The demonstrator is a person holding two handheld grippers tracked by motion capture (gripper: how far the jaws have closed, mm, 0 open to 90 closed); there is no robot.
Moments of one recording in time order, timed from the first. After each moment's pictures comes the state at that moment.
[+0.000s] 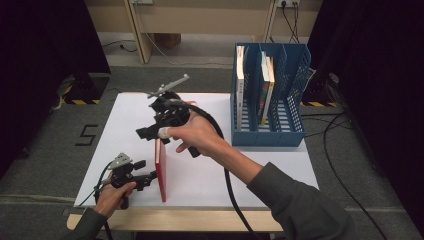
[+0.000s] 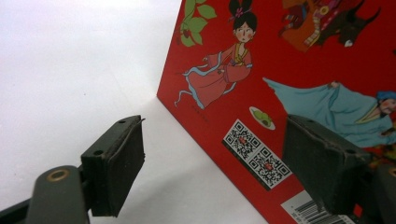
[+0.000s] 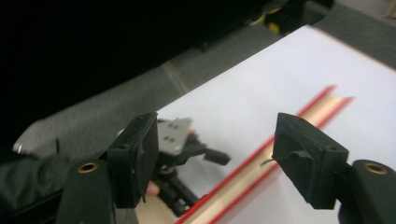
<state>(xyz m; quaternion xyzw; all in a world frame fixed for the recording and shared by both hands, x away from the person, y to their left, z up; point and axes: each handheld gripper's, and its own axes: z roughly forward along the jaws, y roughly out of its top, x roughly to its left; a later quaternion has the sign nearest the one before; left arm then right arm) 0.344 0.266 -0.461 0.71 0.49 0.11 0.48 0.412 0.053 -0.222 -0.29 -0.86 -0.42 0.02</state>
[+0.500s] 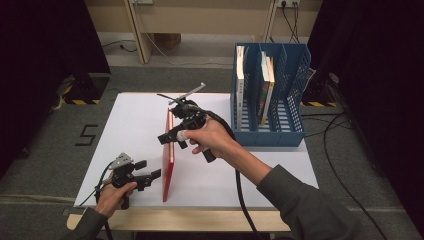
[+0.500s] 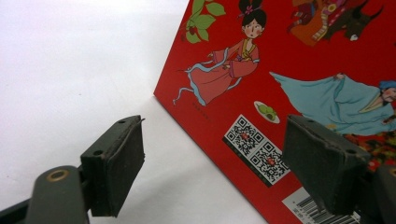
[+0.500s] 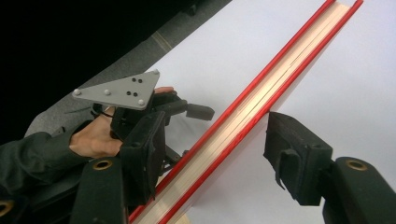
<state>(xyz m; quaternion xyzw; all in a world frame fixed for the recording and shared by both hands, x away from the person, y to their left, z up) 0.344 0.263 -0.461 0.72 0.49 0.11 0.49 0.426 0.028 -0.261 -0.34 -0.87 -0.35 0.07</state>
